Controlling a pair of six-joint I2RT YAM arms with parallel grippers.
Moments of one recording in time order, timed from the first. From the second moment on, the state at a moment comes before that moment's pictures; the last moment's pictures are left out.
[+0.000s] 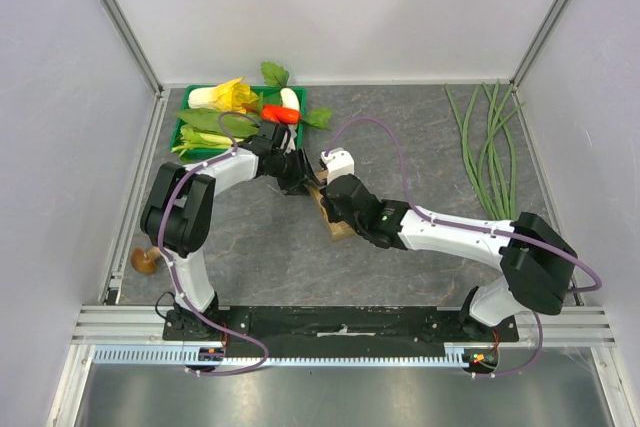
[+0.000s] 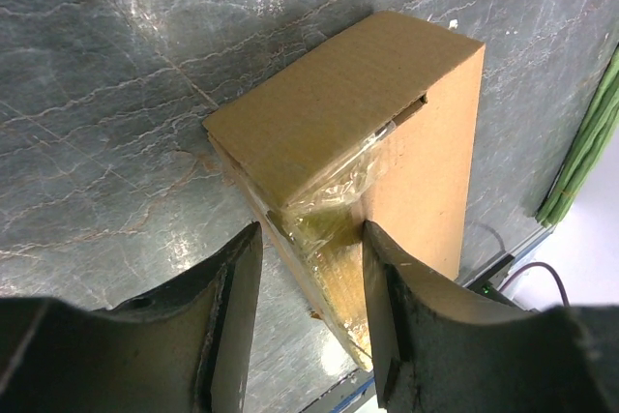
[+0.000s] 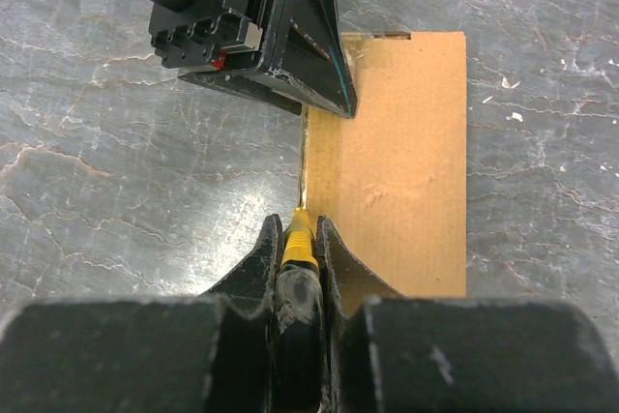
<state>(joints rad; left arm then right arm) -0.38 1.87 1.18 -0.35 0.45 -0.67 1.01 1.51 0.95 -0.01 0.41 0.38</state>
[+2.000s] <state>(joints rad) -0.38 1.89 1.17 -0.31 0.46 -0.62 0.97 1.52 0.97 0.00 0.39 0.40</state>
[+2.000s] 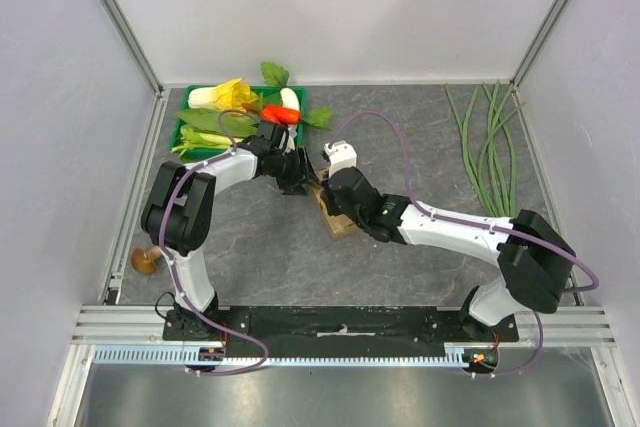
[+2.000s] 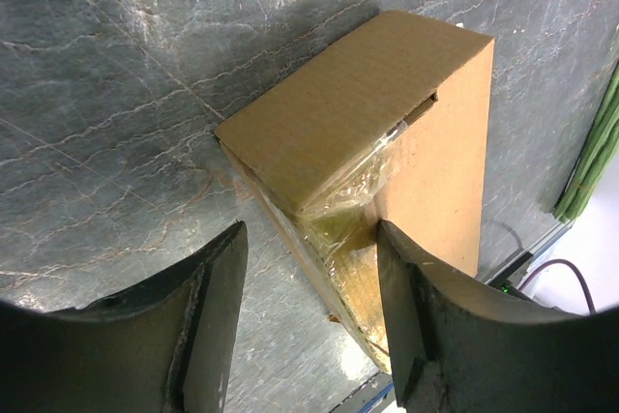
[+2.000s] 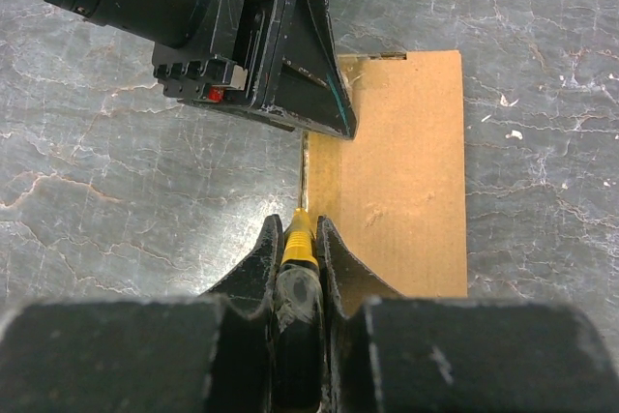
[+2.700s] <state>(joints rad) -0.38 1.89 1.18 -0.31 0.47 -0.61 0.97 1.55 0.97 -0.02 0.37 0.39</state>
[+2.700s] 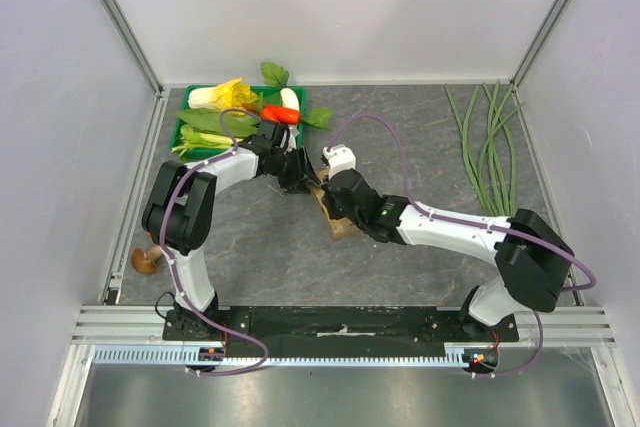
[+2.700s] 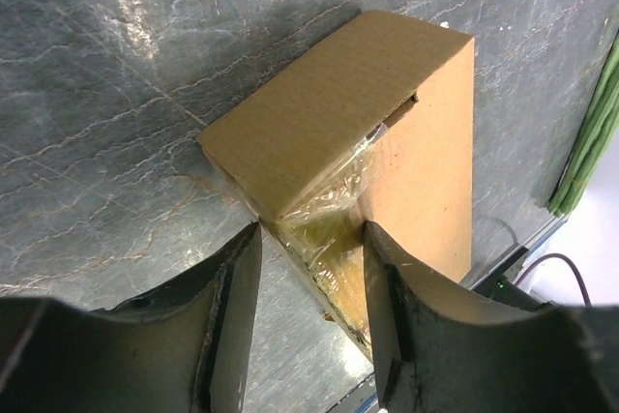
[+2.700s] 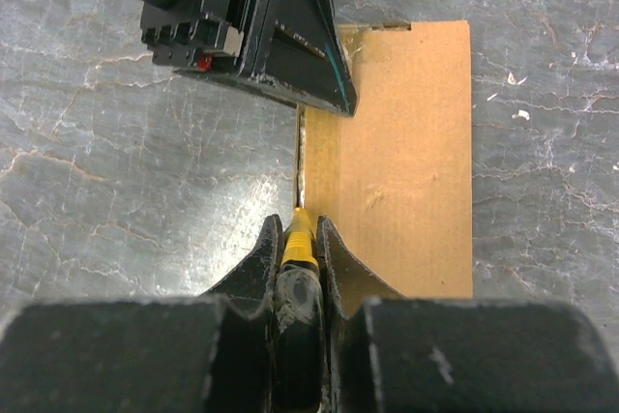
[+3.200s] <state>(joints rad) -0.38 1.90 1.20 -0.32 0.48 -0.61 0.97 1.46 0.94 -0.13 0.31 0.40</state>
